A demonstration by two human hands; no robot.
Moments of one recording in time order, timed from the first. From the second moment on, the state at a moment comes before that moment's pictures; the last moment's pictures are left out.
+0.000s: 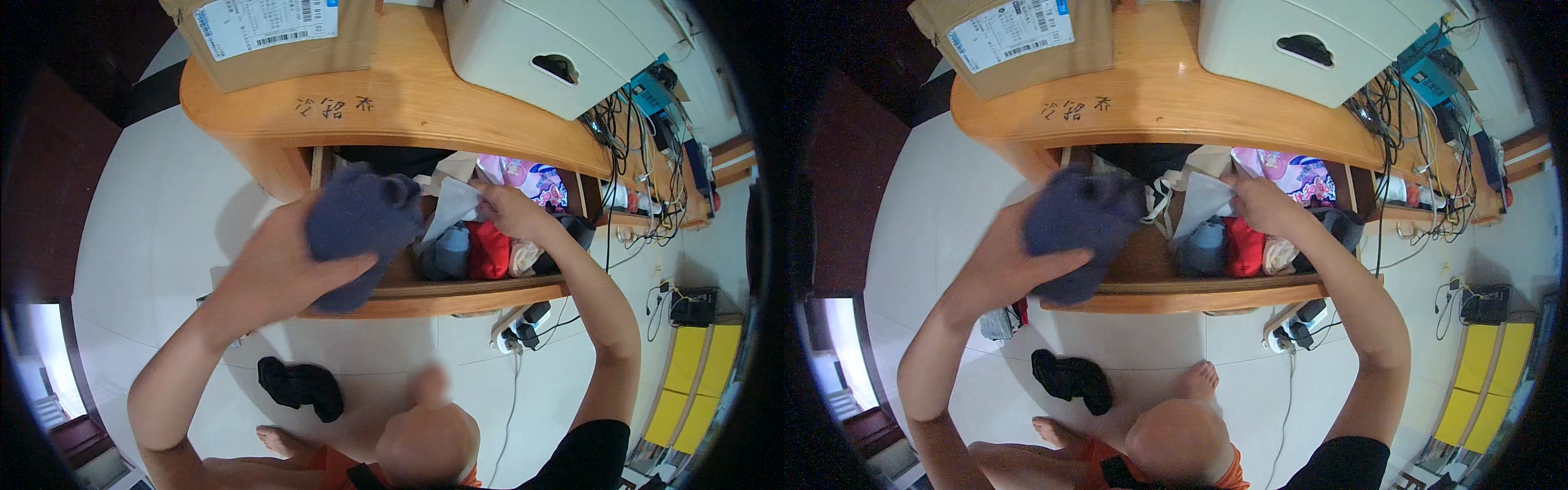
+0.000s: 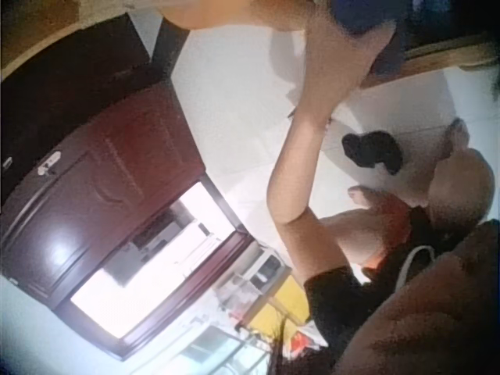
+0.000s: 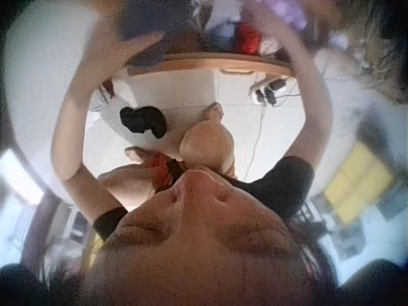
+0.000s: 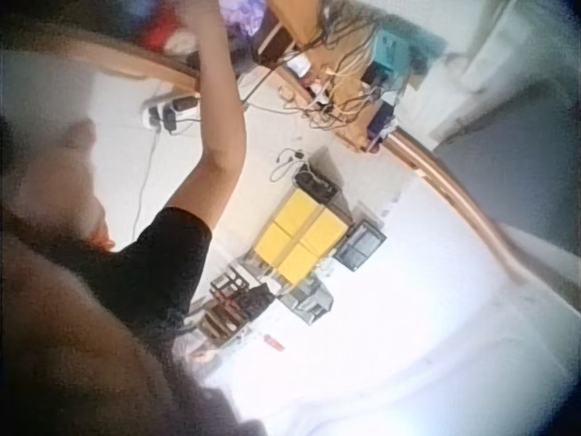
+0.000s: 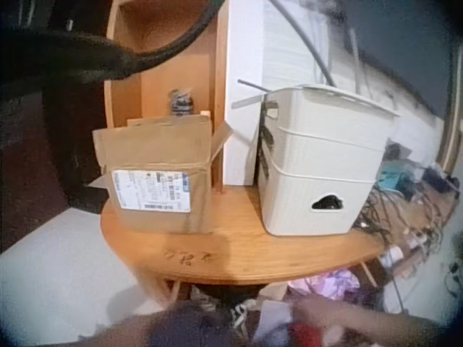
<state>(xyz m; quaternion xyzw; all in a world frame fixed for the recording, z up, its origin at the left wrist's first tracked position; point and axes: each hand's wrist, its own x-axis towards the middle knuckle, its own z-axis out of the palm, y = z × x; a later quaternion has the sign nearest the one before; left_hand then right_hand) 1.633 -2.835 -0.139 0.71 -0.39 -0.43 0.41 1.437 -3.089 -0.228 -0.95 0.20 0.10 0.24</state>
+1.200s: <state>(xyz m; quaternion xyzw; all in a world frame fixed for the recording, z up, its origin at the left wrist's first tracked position) 1.657 -2.917 -0.182 0.84 -0.51 -0.18 -0.07 1.531 -3.004 -0.248 -0.96 -0.23 0.06 0.18</state>
